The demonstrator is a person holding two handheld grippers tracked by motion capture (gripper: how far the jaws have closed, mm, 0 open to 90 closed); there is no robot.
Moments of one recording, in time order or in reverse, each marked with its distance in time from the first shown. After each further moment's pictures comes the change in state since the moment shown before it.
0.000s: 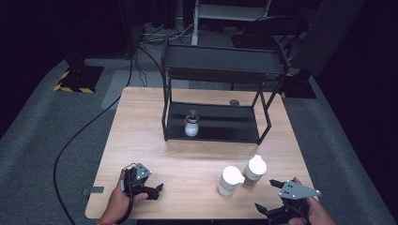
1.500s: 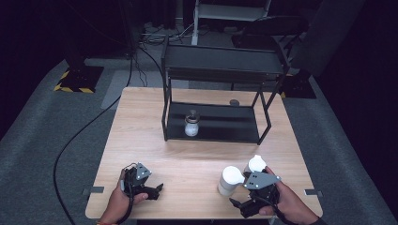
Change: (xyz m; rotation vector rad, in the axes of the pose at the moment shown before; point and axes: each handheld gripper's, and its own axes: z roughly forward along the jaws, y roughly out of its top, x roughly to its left) left arm 0.000 0.000 0.000 0.000 0.000 0.000; right arm 0.026 0.080 0.052 0.116 0.032 -0.131
